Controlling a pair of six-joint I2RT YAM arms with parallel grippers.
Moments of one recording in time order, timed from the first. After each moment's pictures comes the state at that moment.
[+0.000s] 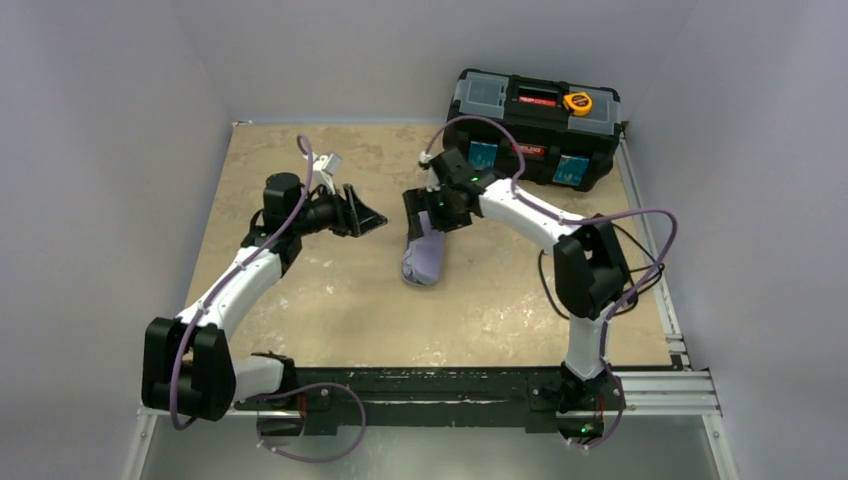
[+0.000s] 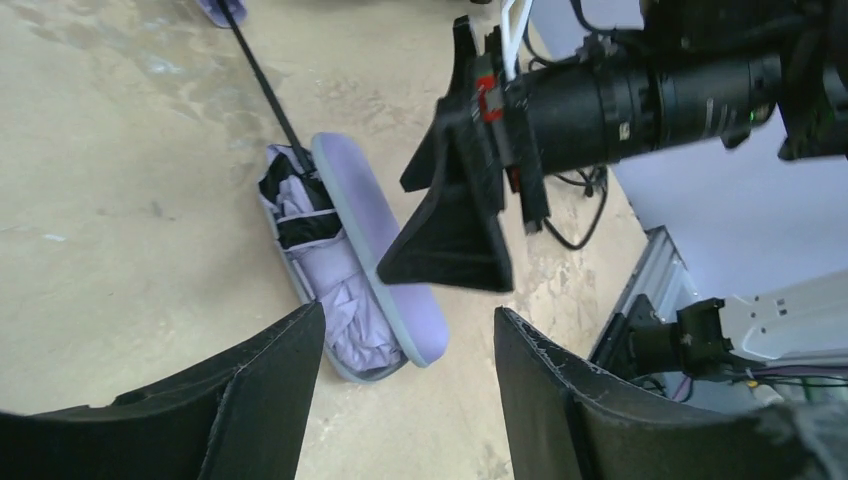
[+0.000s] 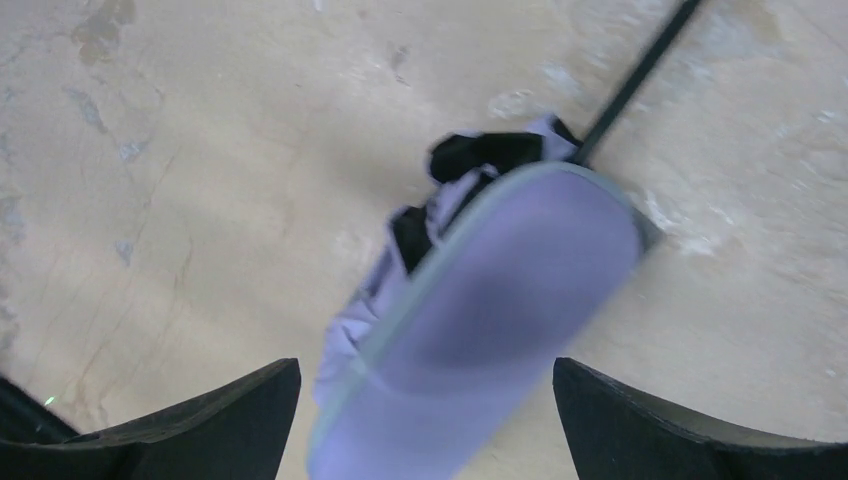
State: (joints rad) left arm -0.19 1.27 0.78 0.11 0.75 -0.45; right arm 0.59 1.90 1.52 -0.64 -0.22 0.31
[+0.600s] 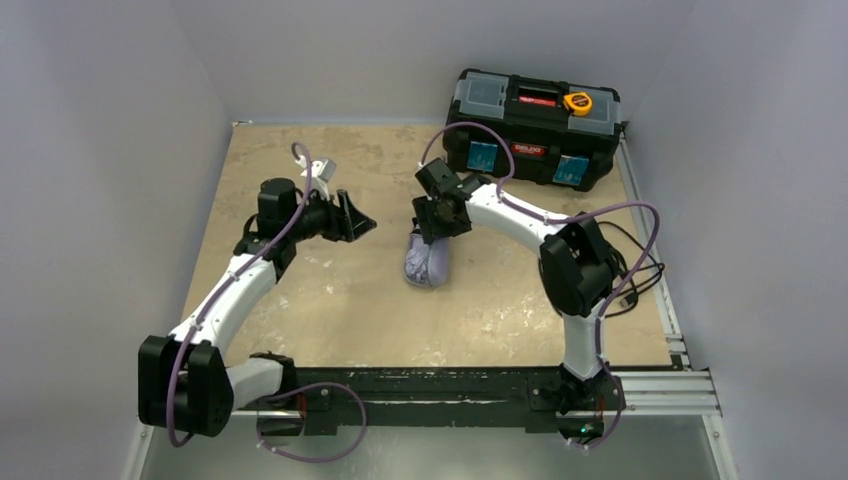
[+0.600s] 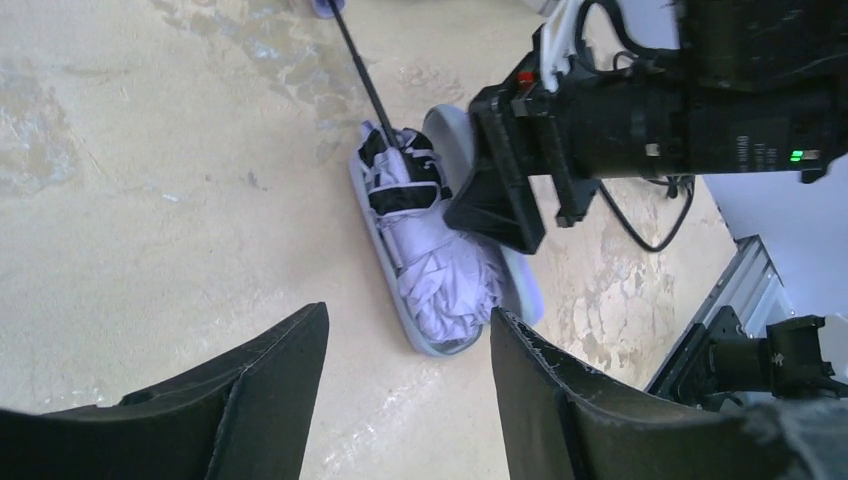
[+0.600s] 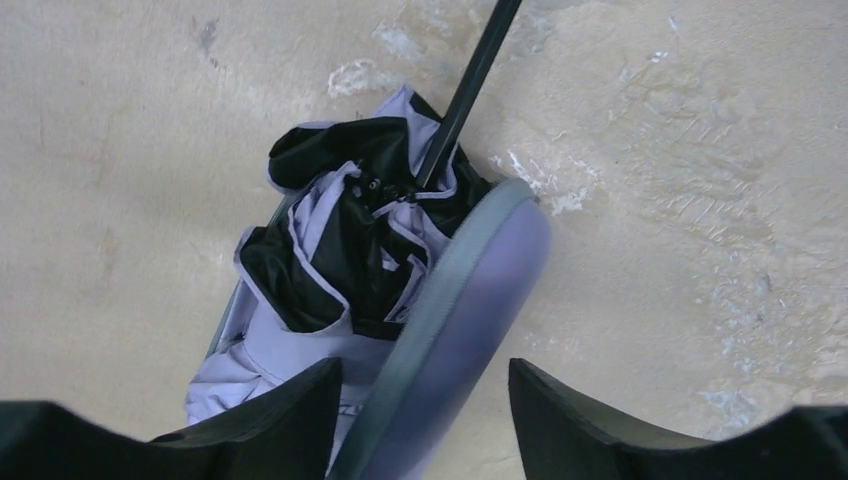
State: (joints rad) left arm -0.16 1.15 0.77 -0.05 0.61 -0.31; right arm 0.69 1.98 1.58 -0.71 0.16 0.36
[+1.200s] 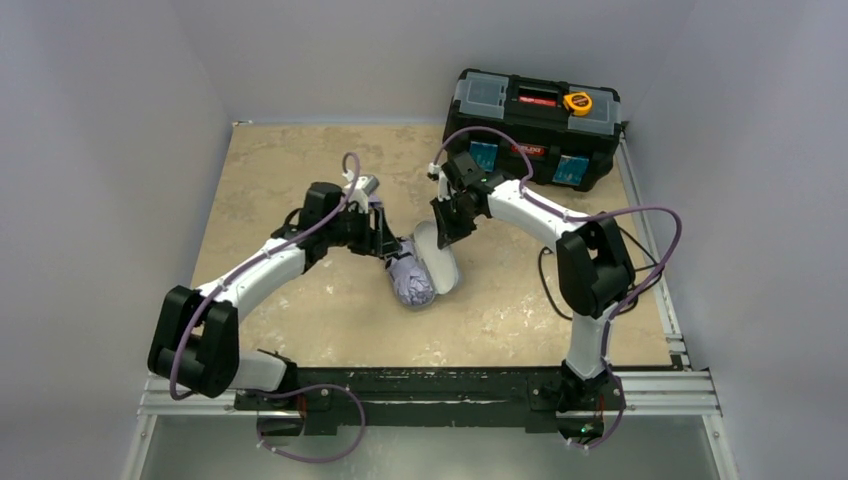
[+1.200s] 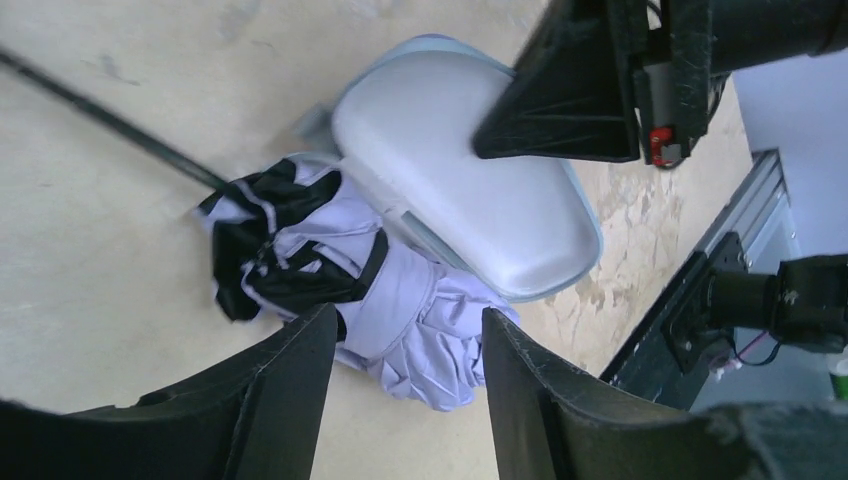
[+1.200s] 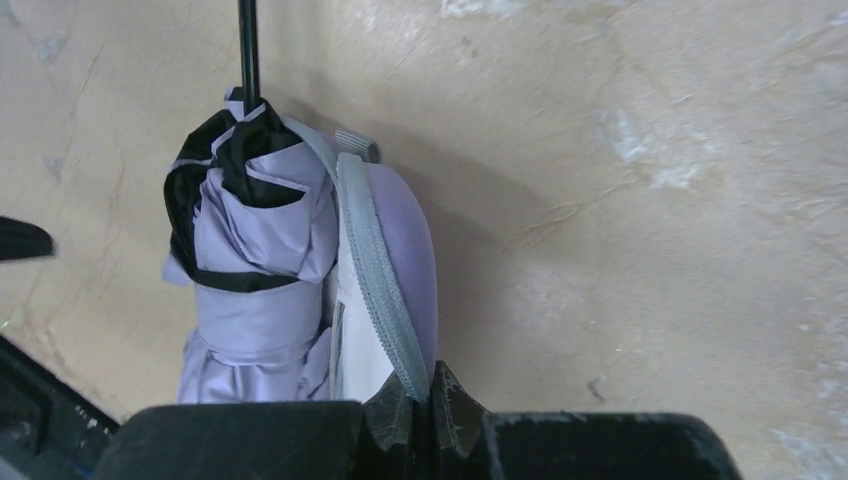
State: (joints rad) left arm -0.31 1.37 0.81 -0.11 0.56 -0.34; right arm 0.58 1.91 1.49 -0.70 -0.21 0.21
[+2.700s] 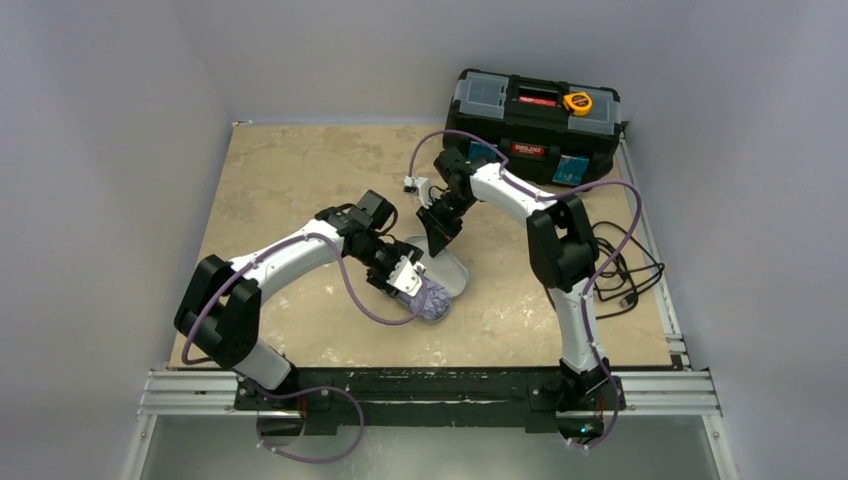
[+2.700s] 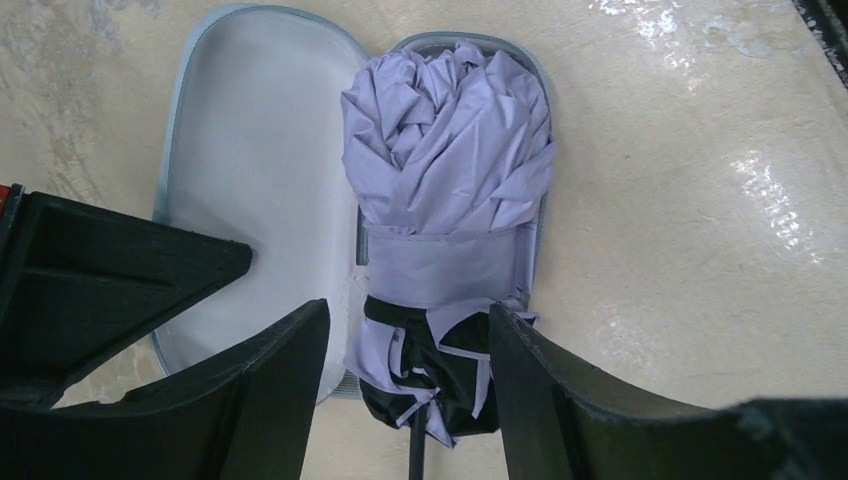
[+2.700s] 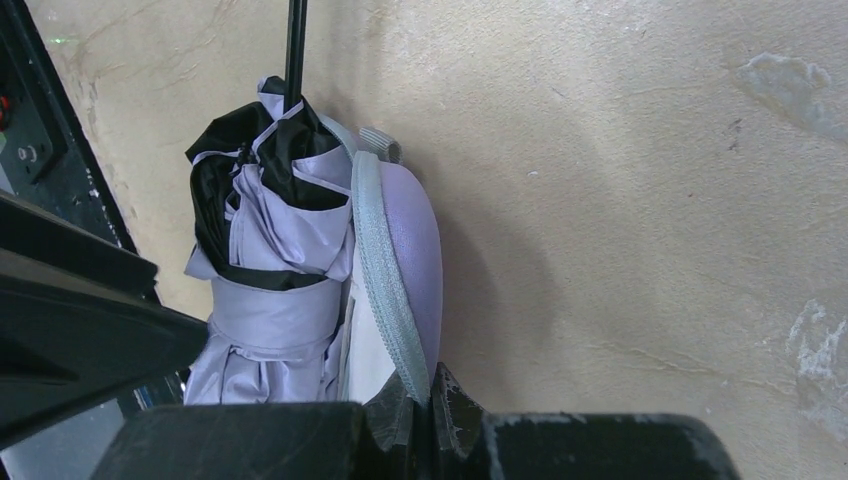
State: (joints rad) left arm -0.60 1.54 1.07 -0.75 0.66 1.51; right arm 0.54 2.19 1.79 -1.00 -0.62 -0.39
